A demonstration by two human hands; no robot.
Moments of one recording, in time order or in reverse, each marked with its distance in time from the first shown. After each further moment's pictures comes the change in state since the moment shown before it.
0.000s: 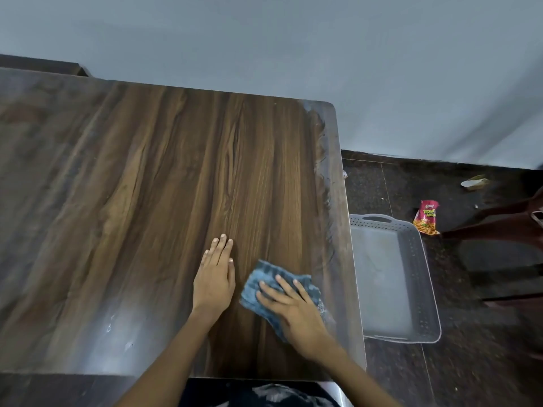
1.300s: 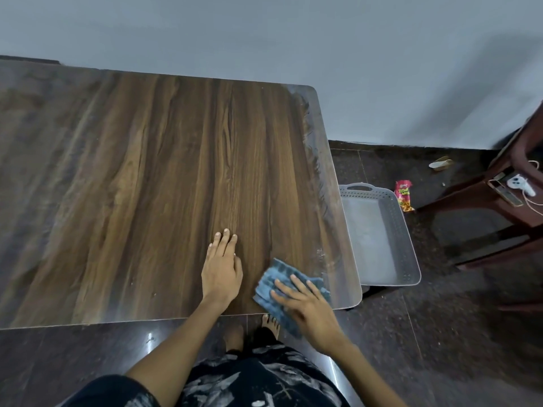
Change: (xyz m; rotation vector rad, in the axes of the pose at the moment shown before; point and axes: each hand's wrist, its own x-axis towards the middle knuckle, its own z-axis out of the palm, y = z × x) left_hand -0.076 -0.006 -0.012 -0.034 -0.051 0.031; right_hand -0.083 -0.058 0.039 0.120 0.059 0.221
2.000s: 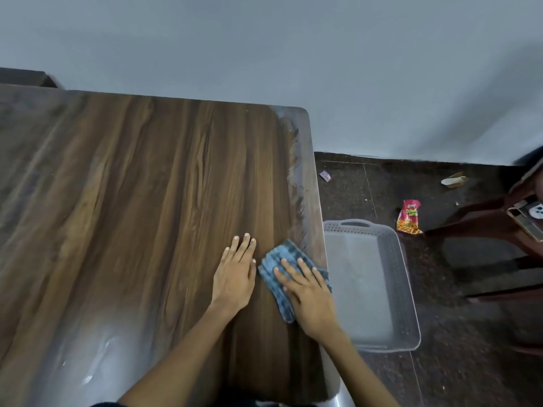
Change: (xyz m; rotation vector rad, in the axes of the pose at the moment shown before) left_hand 0.124 0.084 0.044 0.061 -0.074 0.087; right_hand 0.111 0.102 -0.083 -0.203 0.030 0.154
